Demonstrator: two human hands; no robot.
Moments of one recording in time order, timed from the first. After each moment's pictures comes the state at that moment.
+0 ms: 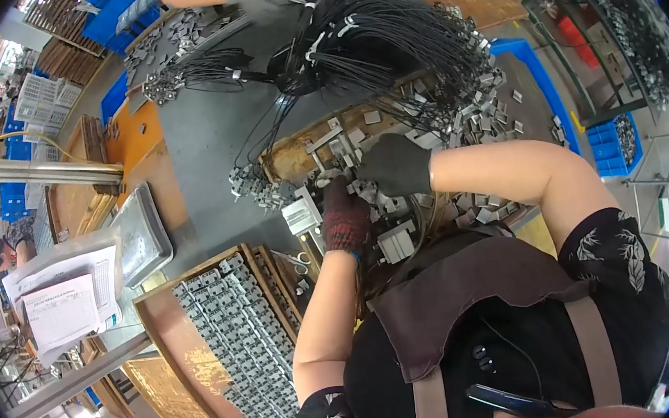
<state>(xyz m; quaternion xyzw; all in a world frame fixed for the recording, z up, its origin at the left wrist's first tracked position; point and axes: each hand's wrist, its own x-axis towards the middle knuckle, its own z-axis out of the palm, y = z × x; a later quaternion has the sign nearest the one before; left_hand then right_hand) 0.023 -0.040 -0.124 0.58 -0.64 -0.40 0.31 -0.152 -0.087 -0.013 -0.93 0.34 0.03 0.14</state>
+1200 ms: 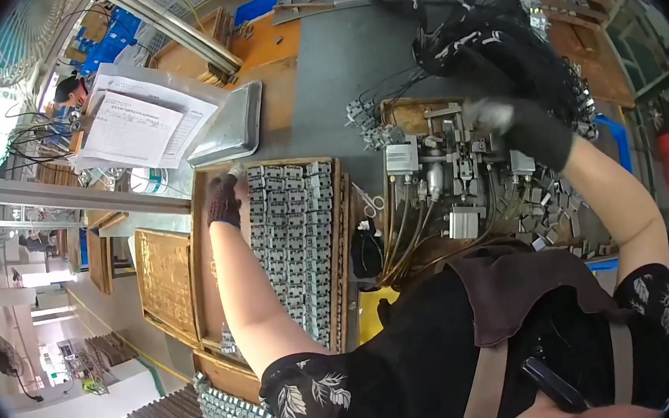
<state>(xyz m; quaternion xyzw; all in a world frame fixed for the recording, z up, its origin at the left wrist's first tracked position) 0.368 0.032 0.037 0.83 -0.21 -0.24 0.45 -0.159 -0.087 0.094 -0.52 0.35 -0.22 0.74</state>
